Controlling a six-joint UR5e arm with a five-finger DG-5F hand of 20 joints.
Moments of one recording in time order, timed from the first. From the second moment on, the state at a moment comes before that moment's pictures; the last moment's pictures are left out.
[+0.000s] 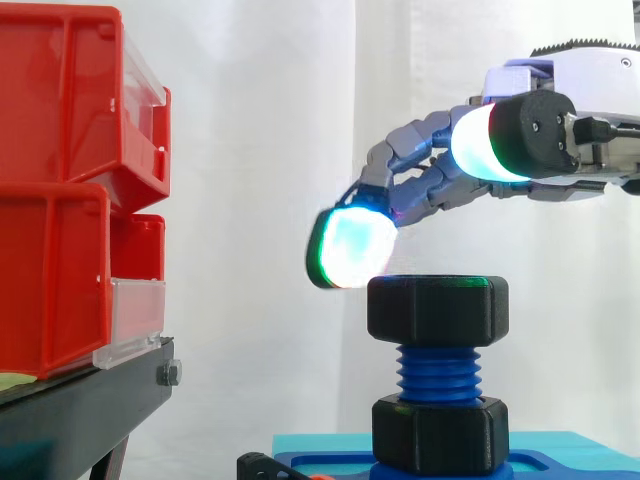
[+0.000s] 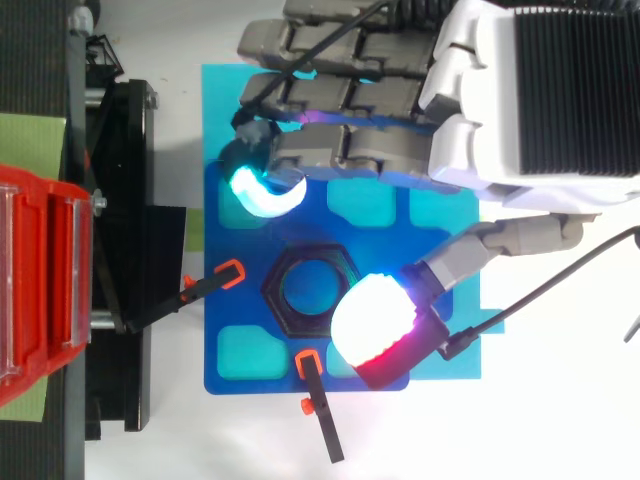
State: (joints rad) arm 0.10 -2.12 -1.31 -2.75 -1.57 -1.37
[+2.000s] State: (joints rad) arm 0.11 -2.12 -1.31 -2.81 -1.56 -1.34
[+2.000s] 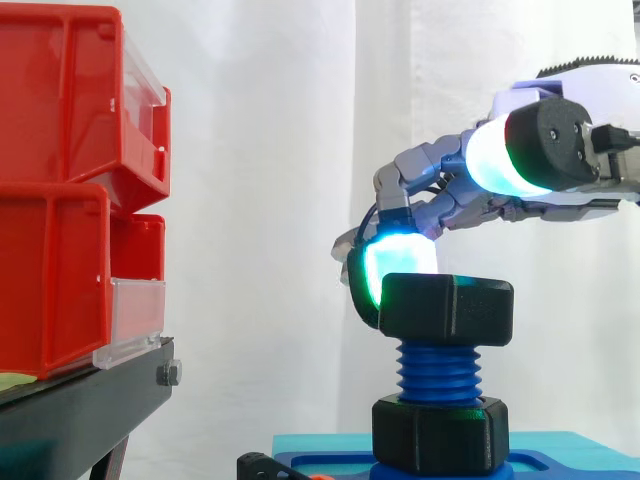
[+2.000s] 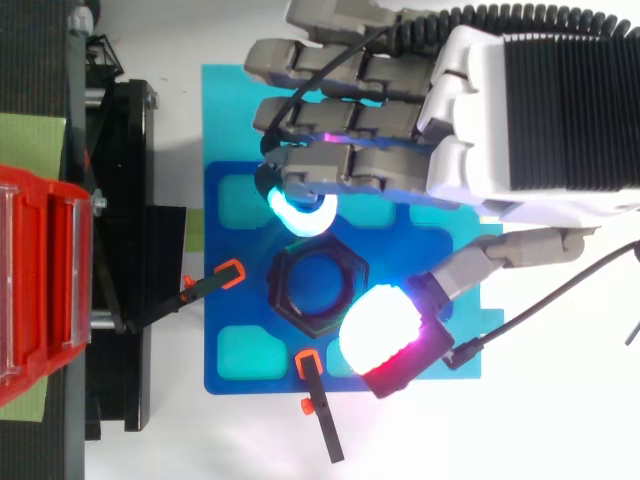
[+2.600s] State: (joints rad) arm 0.10 -2.12 -1.31 -2.80 -1.57 -1.34
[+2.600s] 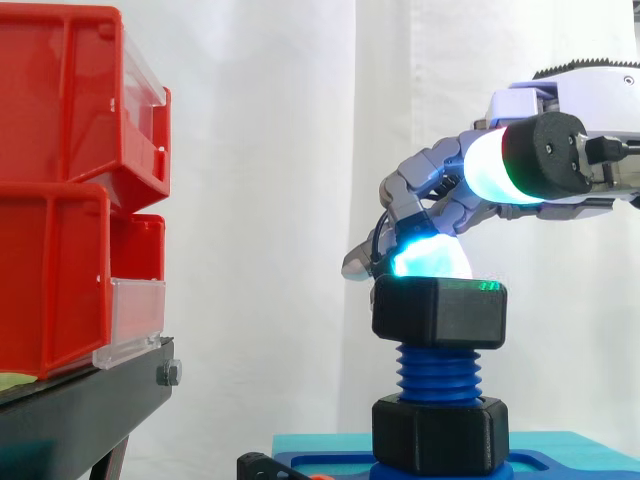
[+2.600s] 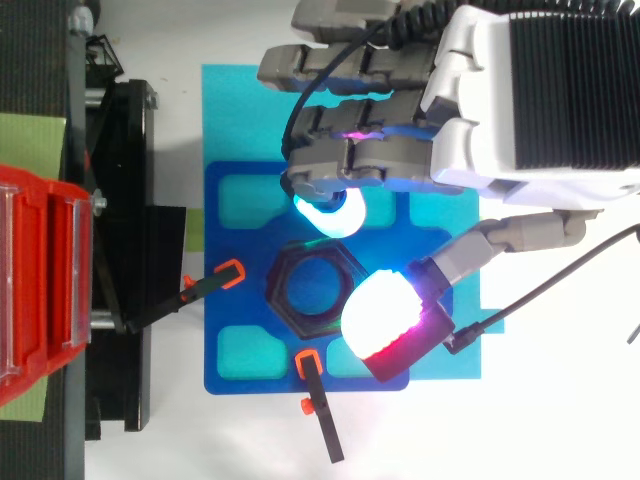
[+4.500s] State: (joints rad) arm 0.14 -2.17 -1.31 -2.74 -1.57 -1.27
